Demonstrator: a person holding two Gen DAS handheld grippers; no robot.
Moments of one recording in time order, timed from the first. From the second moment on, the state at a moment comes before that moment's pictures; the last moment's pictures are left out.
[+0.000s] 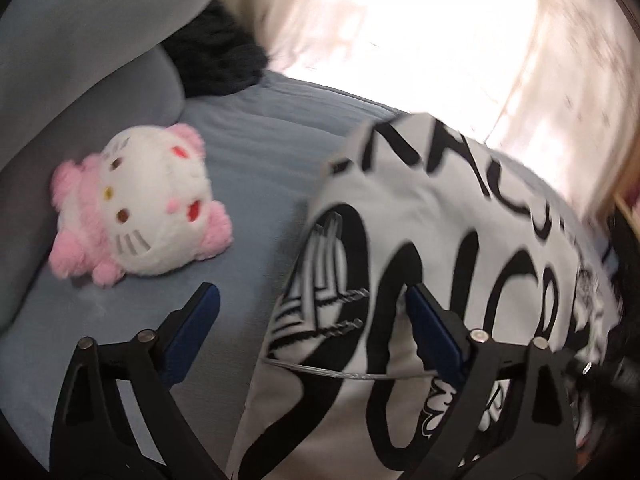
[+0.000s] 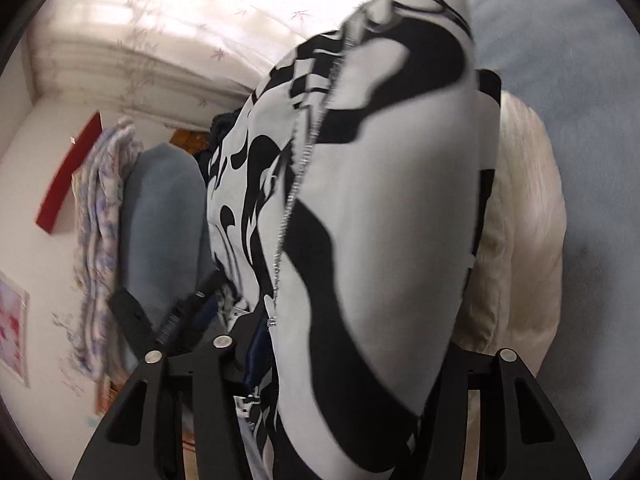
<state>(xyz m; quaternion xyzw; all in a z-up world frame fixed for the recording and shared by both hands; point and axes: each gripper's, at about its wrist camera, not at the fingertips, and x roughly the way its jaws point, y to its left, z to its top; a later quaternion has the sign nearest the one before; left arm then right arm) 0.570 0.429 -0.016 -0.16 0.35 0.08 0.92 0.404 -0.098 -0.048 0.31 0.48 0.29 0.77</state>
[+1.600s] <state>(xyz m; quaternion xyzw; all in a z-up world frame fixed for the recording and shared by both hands) 0.452 0.260 0.099 -0.03 0.35 0.11 0.93 0.240 -0.093 0.160 0.05 0.44 0.21 0.87</state>
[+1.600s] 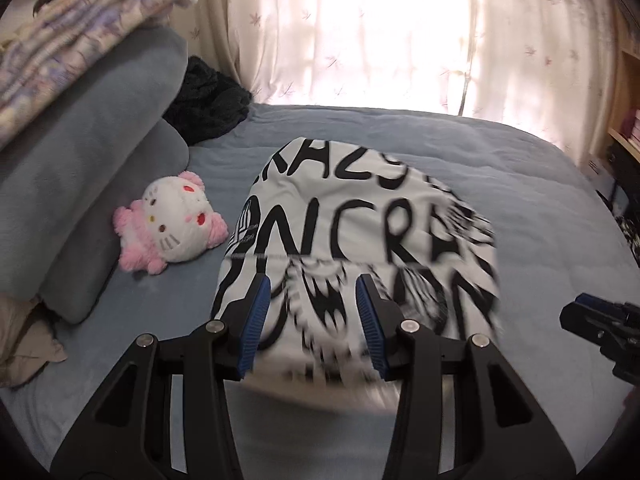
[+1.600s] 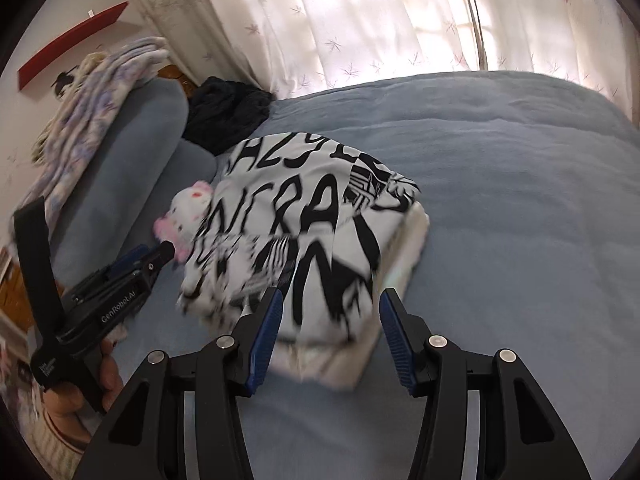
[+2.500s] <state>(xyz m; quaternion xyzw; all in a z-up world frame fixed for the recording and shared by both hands) 0.137 0.032 0.112 -0.04 0.35 0.01 0.93 -0.121 -0.323 0.181 0.01 0.42 0.14 0.90</state>
